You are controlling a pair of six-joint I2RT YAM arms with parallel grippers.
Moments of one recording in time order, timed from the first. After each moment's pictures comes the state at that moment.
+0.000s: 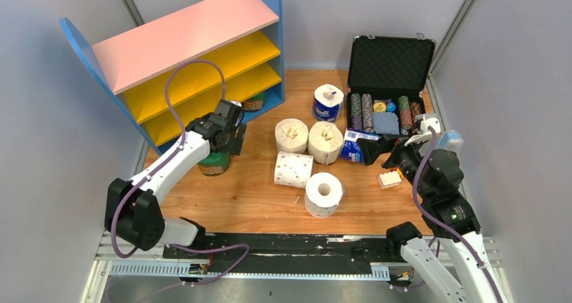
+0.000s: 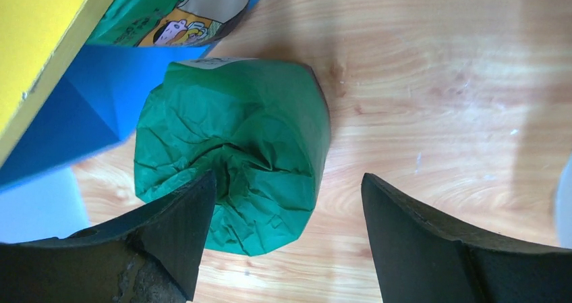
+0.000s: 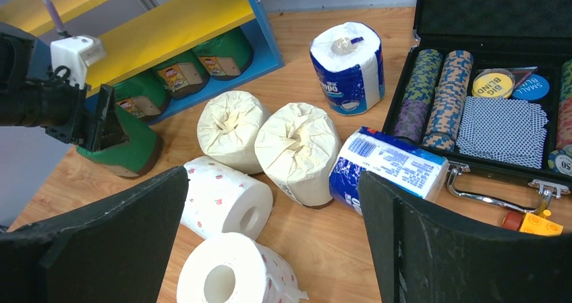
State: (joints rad) left arm -0.42 1.36 1.08 -0.77 -0.37 -0.20; right arm 0.35 0.49 0.80 -0.42 -0.06 0.32
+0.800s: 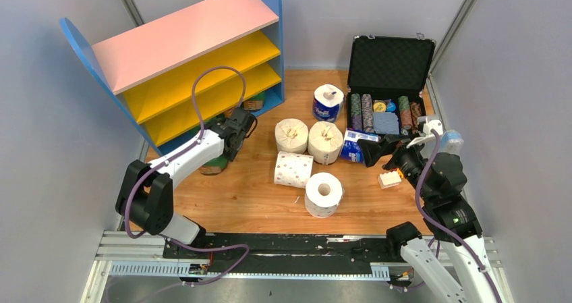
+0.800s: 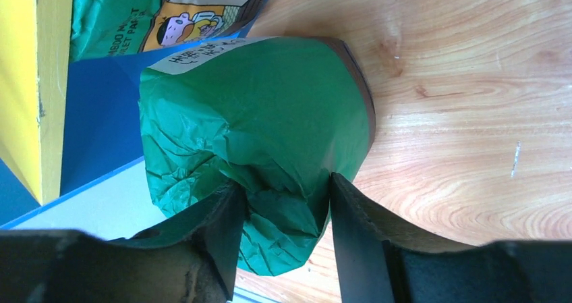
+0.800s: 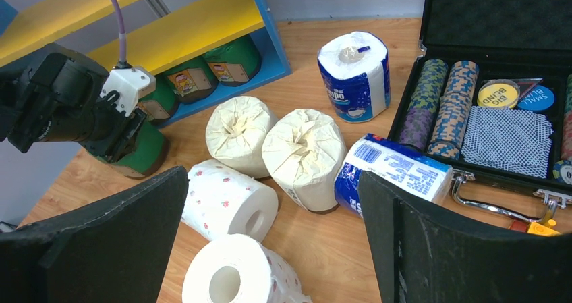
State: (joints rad) left arm -0.50 1.48 1.04 -0.77 -0.57 -0.02; right arm 0.35 0.47 0.80 -0.41 -0.08 0.32
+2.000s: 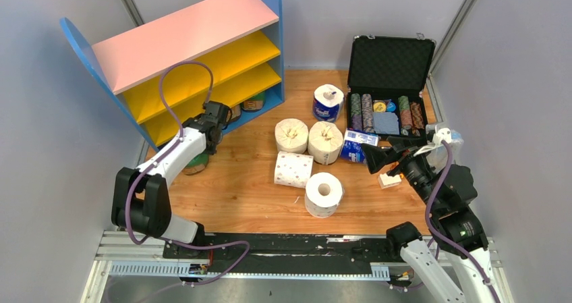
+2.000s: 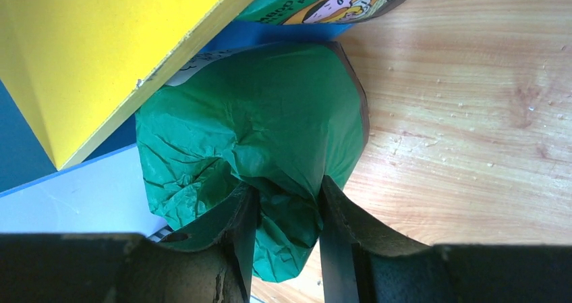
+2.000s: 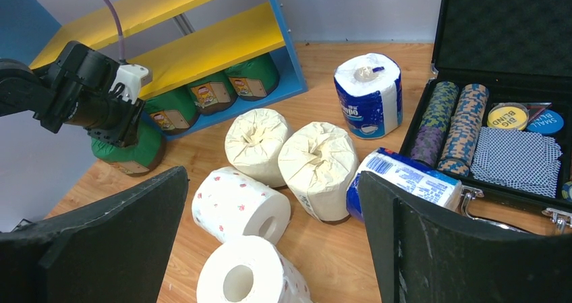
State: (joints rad) left arm -0.27 1.44 1.01 -0.73 -0.59 -0.08; right arm 0.36 0.38 0.80 -0.41 -0.10 0.33
